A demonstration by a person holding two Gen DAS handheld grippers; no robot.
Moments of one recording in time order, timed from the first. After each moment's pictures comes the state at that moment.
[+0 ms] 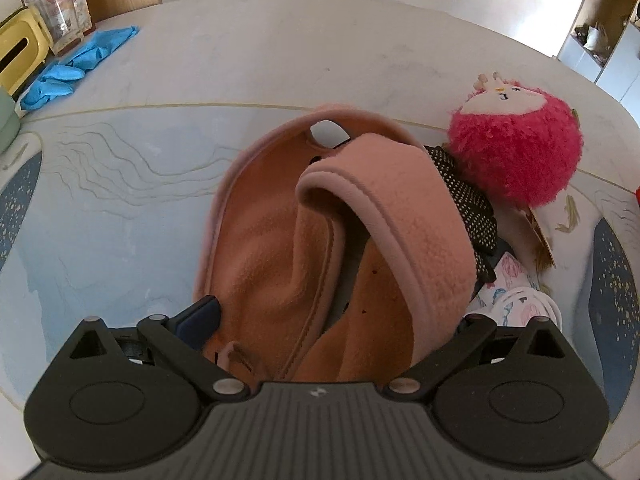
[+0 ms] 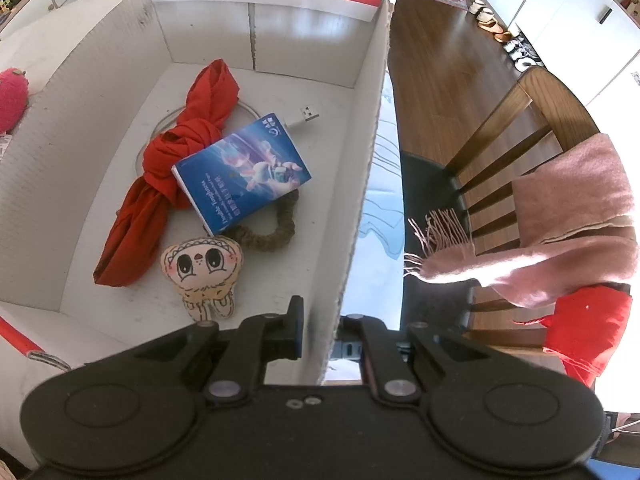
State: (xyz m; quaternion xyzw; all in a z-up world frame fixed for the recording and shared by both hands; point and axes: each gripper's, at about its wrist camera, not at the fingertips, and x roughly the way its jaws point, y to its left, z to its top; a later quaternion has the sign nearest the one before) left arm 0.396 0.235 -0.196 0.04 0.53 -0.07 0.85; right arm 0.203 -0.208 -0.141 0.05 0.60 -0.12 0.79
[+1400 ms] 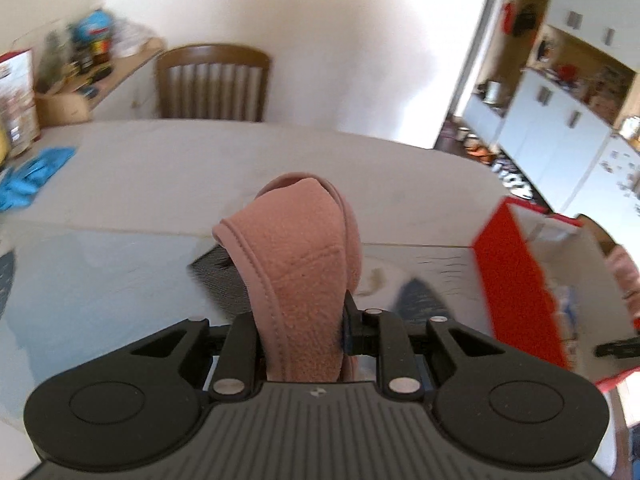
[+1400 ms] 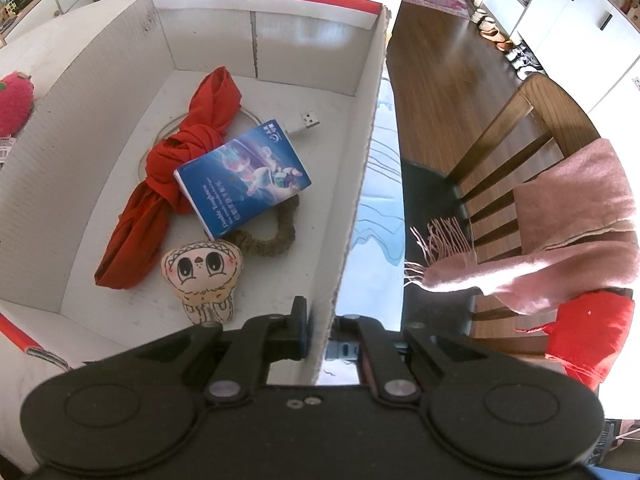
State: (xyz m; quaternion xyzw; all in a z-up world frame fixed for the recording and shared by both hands) left arm 0.315 0.168 -0.067 0.01 0.41 -0.21 0.89; right arm 0.198 -0.209 -0.141 0.05 0.59 -0.11 0.80
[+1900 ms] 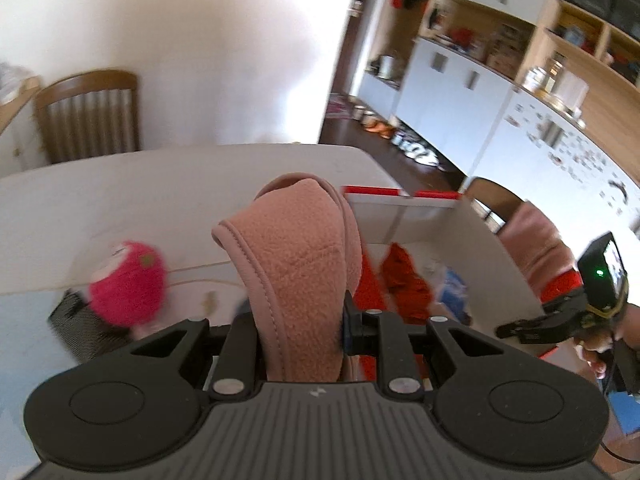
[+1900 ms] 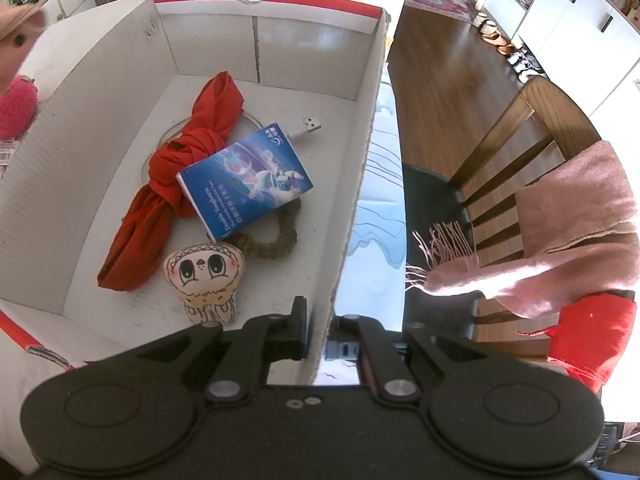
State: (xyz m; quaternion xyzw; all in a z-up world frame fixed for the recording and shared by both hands) left arm 0.286 0.044 -0.046 0.05 0.39 -0.35 0.85; right arm 0.196 -0.210 -0.140 0.05 0.58 -0.11 0.81
